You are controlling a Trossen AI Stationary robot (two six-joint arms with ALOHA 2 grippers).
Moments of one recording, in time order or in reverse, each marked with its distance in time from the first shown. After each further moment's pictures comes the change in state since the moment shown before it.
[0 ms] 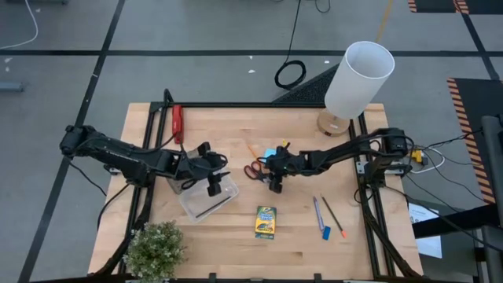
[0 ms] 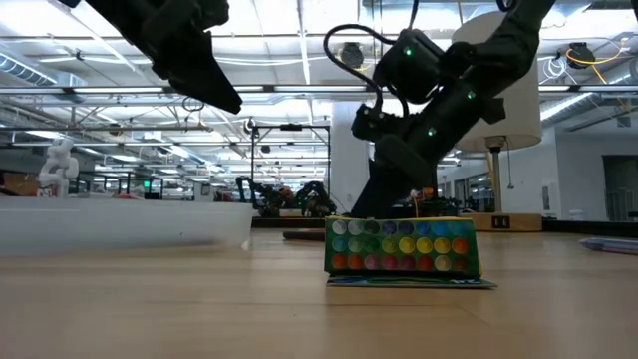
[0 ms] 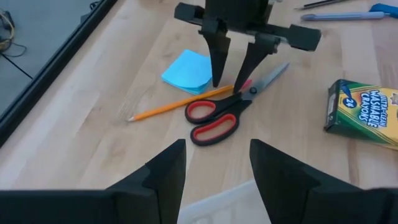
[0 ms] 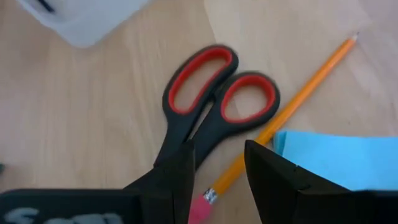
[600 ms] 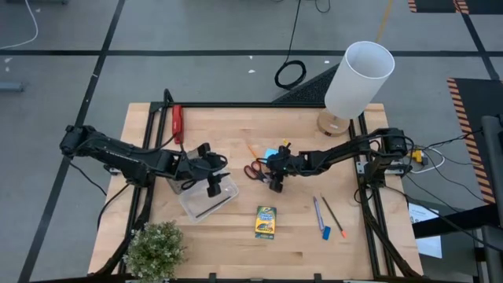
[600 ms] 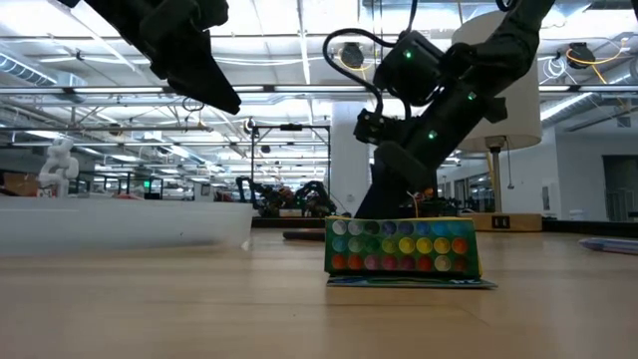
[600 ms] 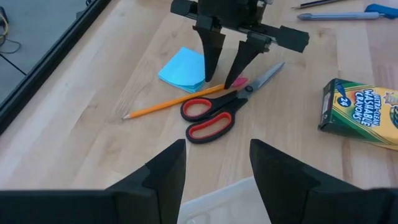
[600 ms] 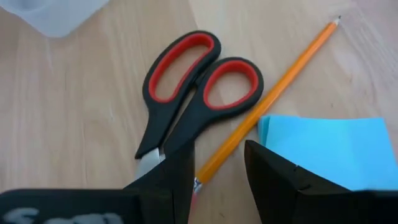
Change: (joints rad) left arm -0.002 0.000 0.000 -0.004 0.008 -0.018; right arm 0.001 -0.002 0.001 -0.037 0.048 0.026
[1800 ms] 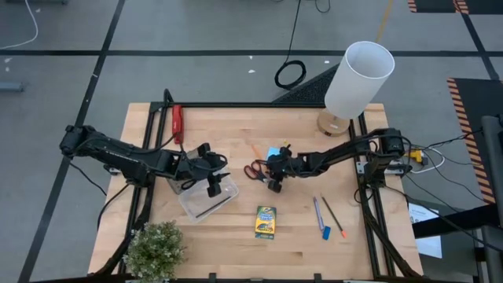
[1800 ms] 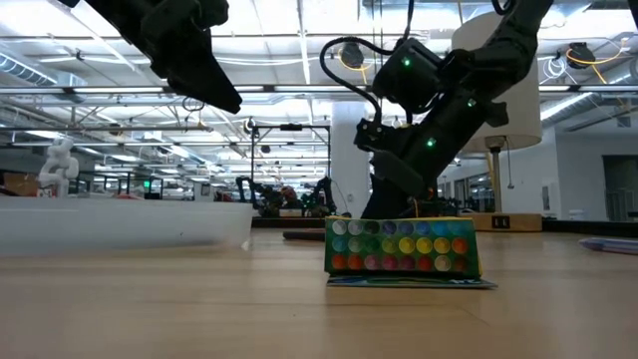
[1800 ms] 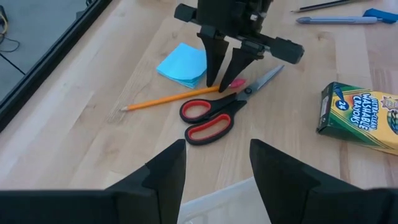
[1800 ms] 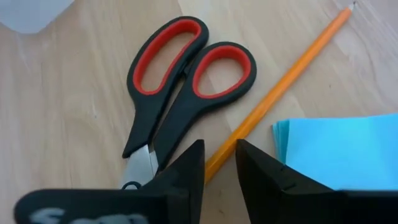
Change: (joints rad) left arm 0.000 -0.001 0.000 0.006 0.001 -0.010; right arm 0.000 0.035 0.002 -0.050 0.051 0.062
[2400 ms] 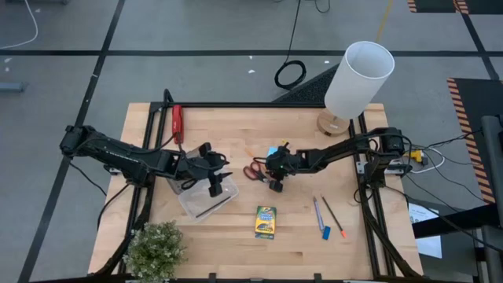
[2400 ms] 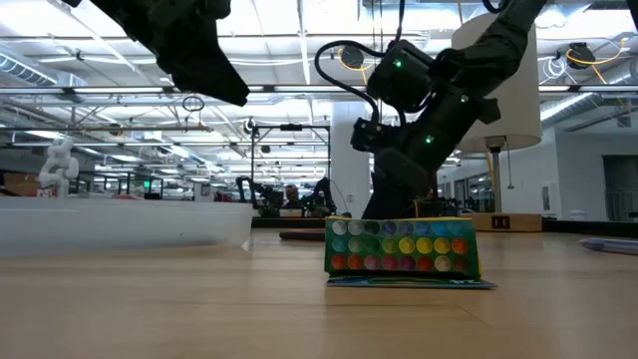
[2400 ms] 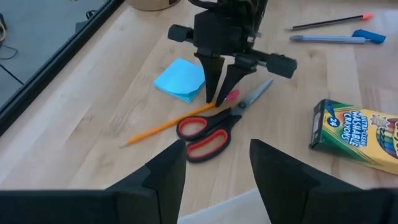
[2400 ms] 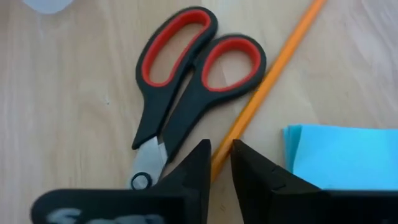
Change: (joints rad) left arm 0.000 0.000 0.000 0.056 0.000 0.002; right arm -0.022 -0.003 0.034 -0.089 -0.097 -0.097
